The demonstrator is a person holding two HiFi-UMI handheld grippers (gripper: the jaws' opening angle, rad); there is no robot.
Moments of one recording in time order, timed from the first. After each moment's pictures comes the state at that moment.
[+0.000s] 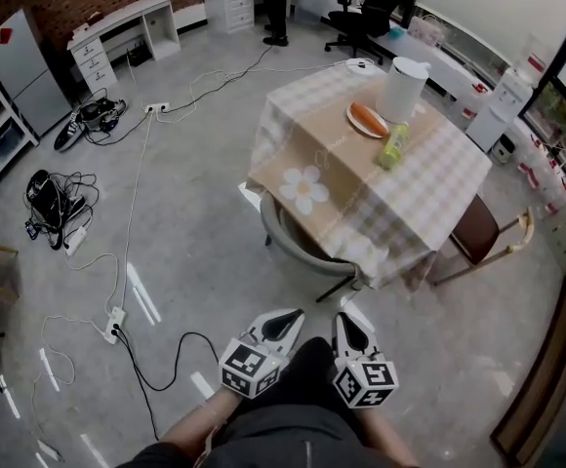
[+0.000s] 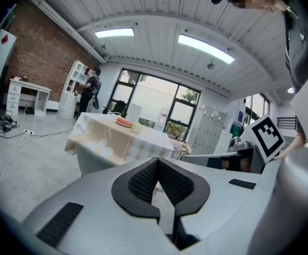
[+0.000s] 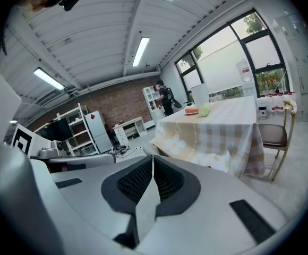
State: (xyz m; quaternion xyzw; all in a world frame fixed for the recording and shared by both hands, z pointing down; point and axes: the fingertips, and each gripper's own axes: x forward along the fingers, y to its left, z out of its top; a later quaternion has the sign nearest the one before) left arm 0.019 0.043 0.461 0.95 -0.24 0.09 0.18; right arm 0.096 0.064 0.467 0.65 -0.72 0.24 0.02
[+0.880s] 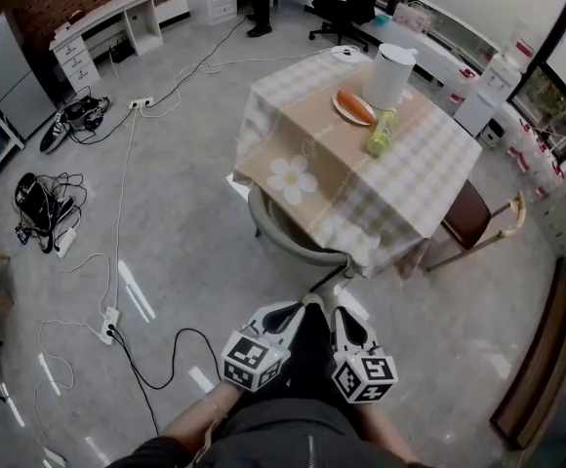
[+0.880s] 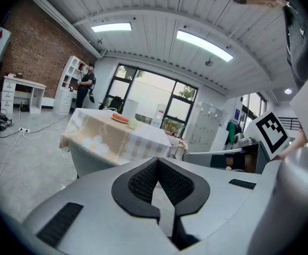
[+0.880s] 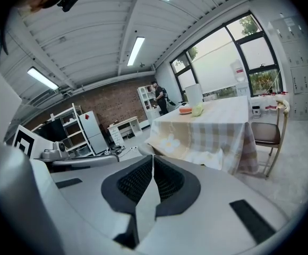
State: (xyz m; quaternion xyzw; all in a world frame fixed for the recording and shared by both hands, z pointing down) left arm 0.036 0.044 0.471 0.95 -0.22 0.11 0.18; right arm 0.107 0.071 0.471 0.67 -0.70 0.25 0.02
